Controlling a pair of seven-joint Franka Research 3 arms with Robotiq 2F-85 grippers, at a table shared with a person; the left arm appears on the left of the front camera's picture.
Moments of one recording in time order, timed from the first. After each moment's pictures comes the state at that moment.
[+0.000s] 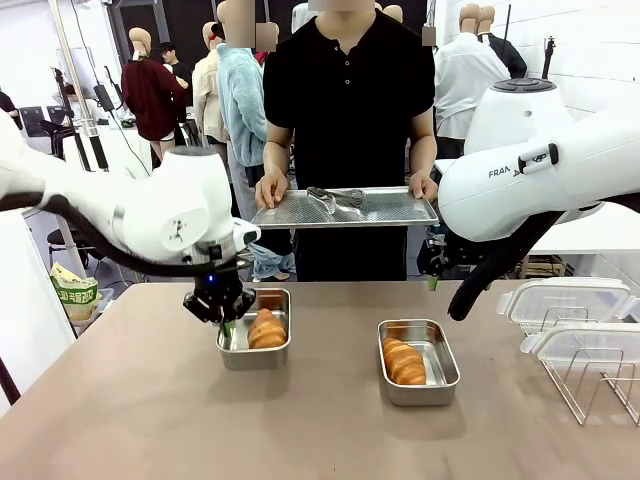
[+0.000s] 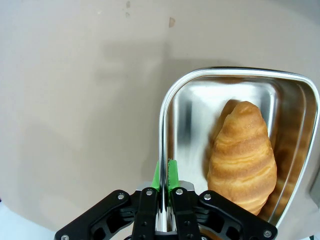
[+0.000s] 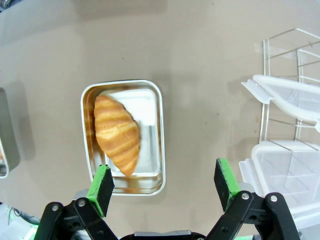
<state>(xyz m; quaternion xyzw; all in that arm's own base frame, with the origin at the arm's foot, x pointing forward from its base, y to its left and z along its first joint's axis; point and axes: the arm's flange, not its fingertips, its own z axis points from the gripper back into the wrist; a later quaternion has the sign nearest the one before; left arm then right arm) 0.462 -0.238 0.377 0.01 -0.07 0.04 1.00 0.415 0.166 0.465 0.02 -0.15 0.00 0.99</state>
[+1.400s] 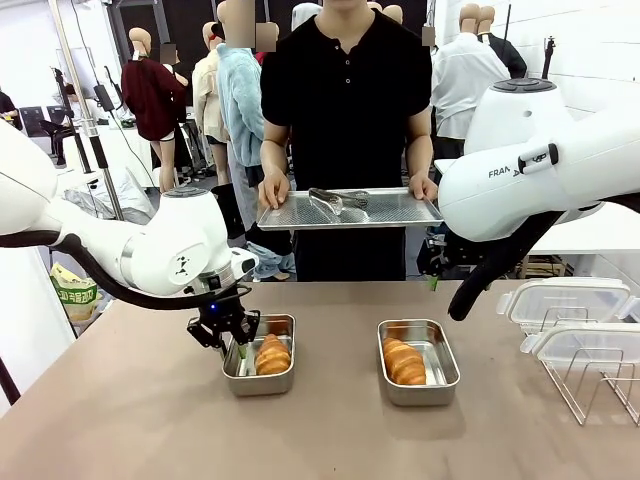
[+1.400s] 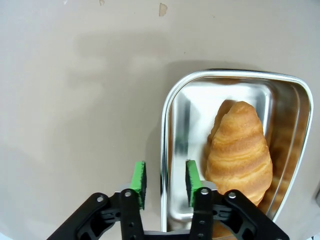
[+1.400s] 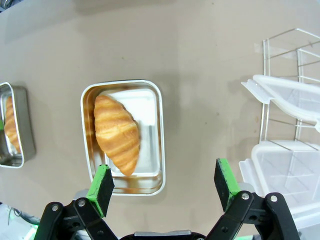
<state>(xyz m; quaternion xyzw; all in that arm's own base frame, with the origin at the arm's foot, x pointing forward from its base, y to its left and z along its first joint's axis) 0.474 -0.228 0.327 -0.03 -0.05 0.03 1.00 0.415 0.166 0.465 0.02 -0.15 0.00 0.99</state>
